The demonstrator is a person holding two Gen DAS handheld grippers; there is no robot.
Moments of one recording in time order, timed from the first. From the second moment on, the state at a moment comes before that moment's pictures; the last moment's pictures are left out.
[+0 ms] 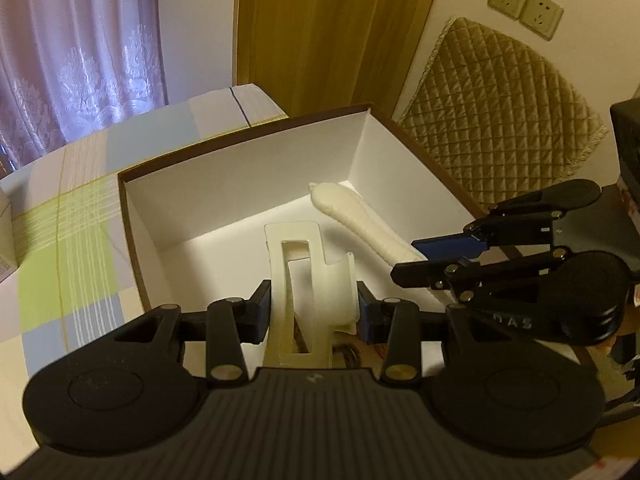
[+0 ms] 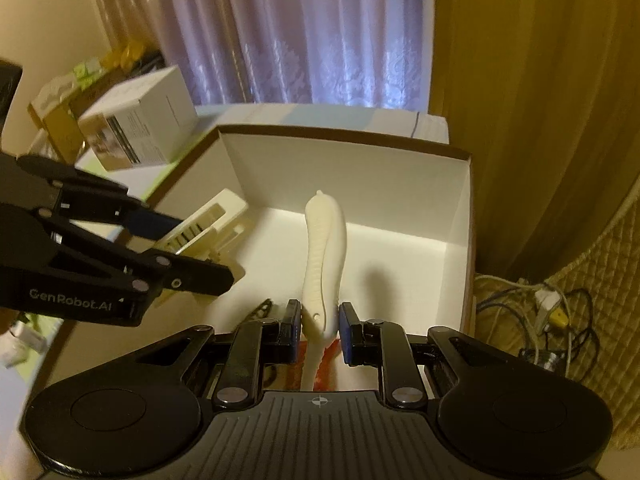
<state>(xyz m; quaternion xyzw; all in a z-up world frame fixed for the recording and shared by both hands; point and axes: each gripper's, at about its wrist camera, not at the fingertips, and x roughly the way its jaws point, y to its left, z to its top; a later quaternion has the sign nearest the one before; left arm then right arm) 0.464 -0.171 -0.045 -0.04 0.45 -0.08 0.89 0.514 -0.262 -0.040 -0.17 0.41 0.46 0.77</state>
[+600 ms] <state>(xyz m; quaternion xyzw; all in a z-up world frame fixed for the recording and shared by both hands) 0.522 -0.157 -0.087 -0.01 0.50 -0.05 0.86 0.542 -0.225 -0.073 -0.26 0.41 0.46 0.74</state>
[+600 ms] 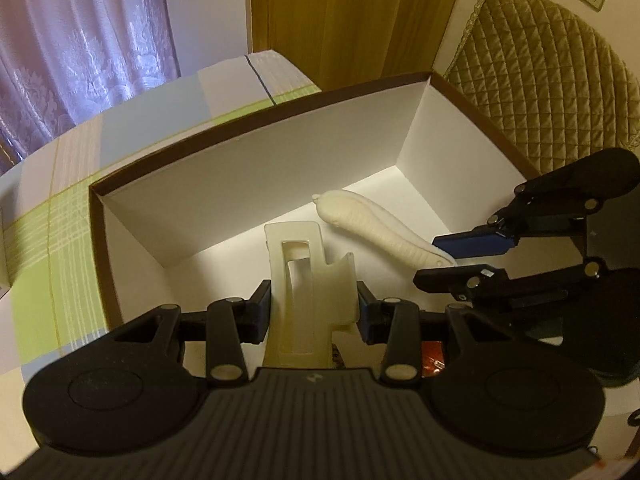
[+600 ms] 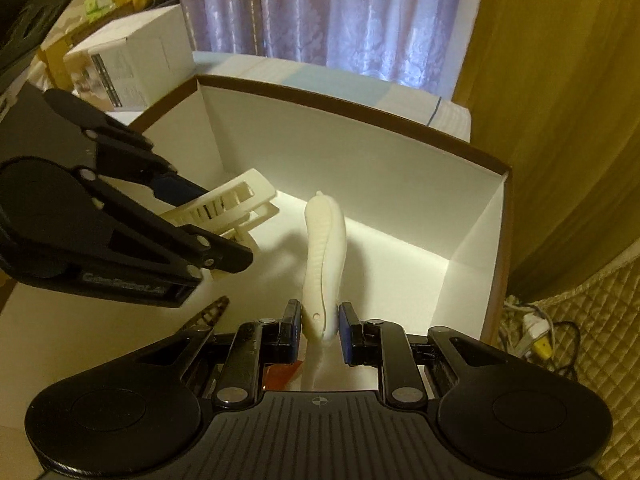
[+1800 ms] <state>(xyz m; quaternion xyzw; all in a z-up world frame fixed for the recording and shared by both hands) 0.508 -0.172 -0.079 0.02 0.51 -0.04 0.86 0.509 -0.231 -0.061 -0.27 0.37 0.49 0.74</state>
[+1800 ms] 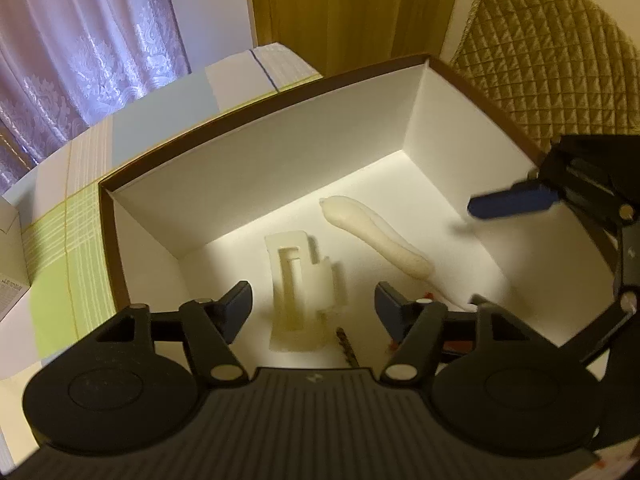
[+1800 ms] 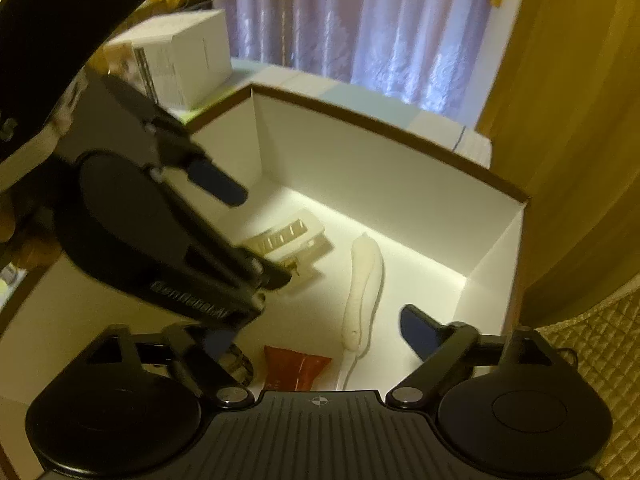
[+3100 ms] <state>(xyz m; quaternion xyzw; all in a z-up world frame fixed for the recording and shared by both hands) 0.313 -0.199 0.024 -0.02 0.45 -0.04 0.89 0.377 -0.345 0.031 -0.13 0.38 0.44 0.80</state>
